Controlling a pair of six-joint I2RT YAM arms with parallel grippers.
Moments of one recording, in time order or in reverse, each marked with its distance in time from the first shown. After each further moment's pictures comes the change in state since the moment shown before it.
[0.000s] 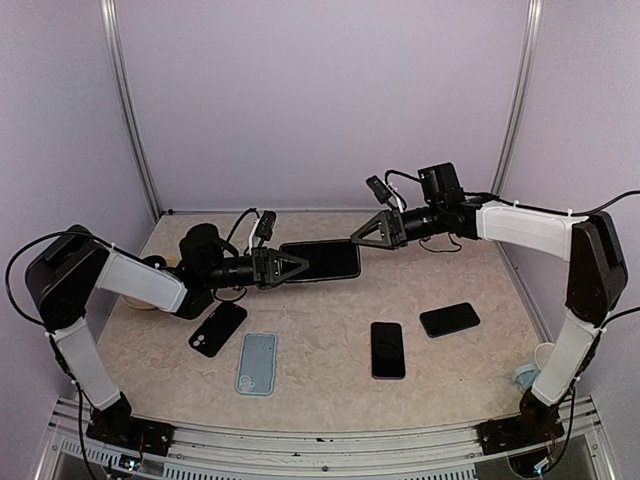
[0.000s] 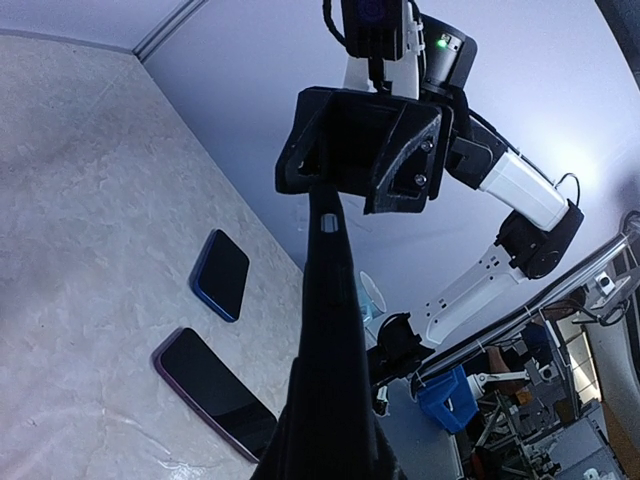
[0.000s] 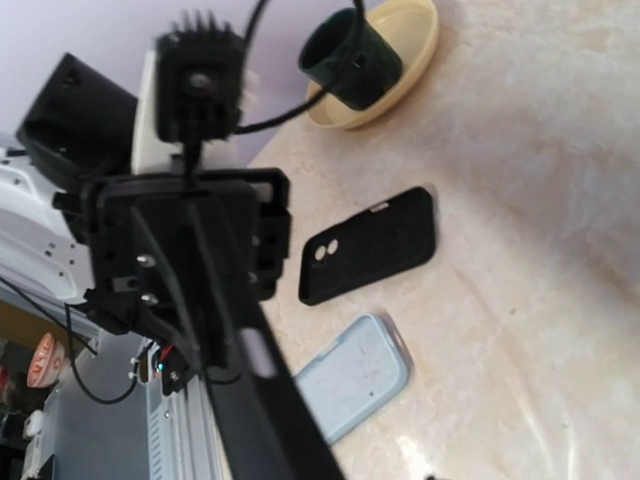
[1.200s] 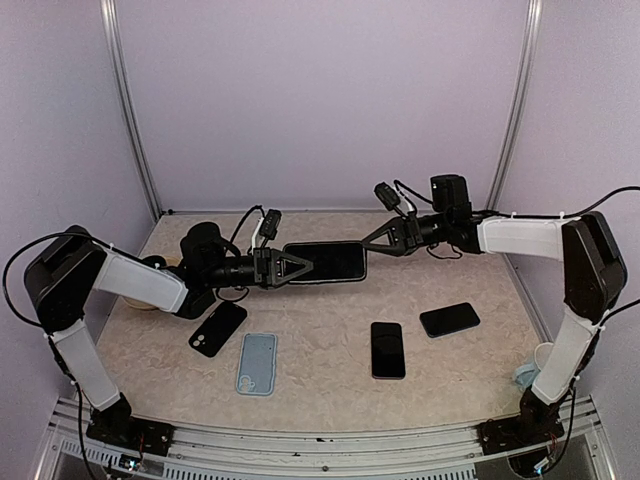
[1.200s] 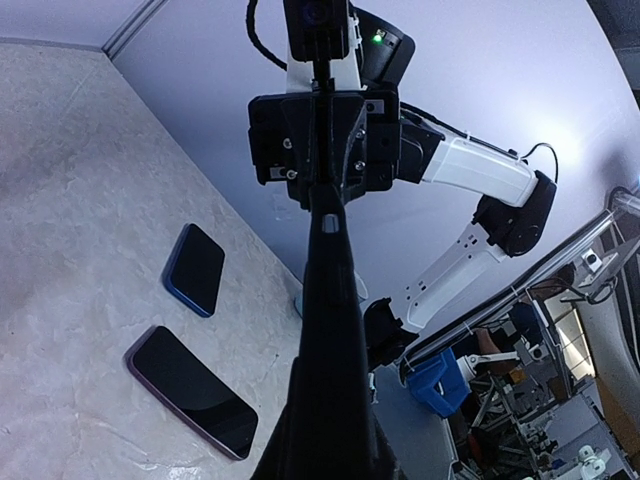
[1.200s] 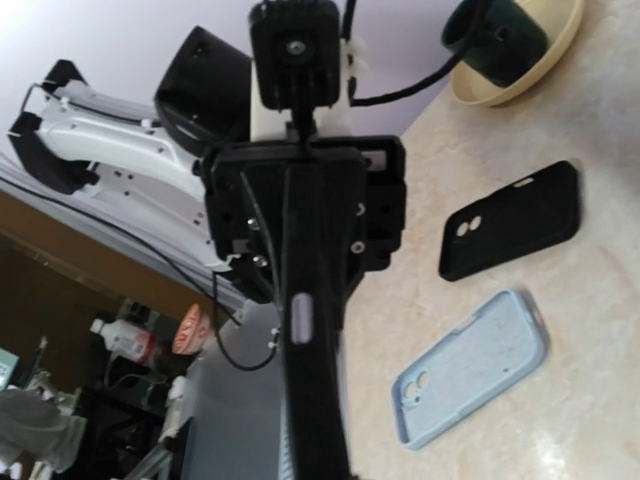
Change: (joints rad) left arm -0.016 -0.012 0.011 0.002 0.030 0.011; right arm -0.065 0.018 -0.138 0.315 -0.312 0.223
